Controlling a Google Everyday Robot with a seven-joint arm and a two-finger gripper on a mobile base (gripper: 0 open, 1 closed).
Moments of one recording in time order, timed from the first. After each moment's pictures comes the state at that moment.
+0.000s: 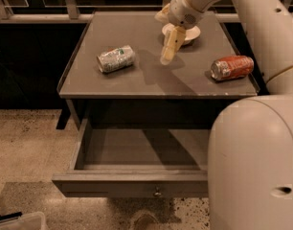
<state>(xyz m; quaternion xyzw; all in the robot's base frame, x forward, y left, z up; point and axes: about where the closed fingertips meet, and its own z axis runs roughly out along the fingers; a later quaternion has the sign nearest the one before) 0.713 -0.064 0.924 -0.70 0.64 0.10 0.29</state>
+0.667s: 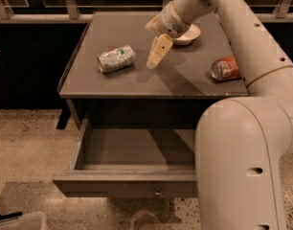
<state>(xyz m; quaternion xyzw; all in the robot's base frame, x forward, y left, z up) 0.732 -0.029 0.895 -0.67 0.65 0.18 0.31</state>
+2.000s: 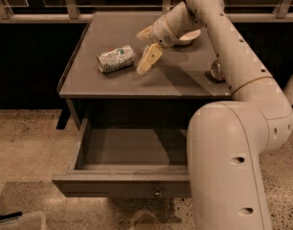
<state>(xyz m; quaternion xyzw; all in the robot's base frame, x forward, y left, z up) 0.753 0.004 0.856 -0.66 0.63 0.24 0.34</state>
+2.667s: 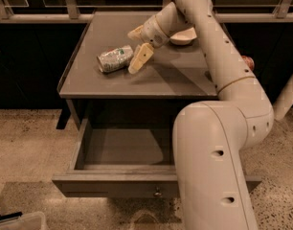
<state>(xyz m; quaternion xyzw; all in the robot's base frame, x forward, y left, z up) 0.763 0.035 0.852 -0.67 0.61 0.25 0.34</state>
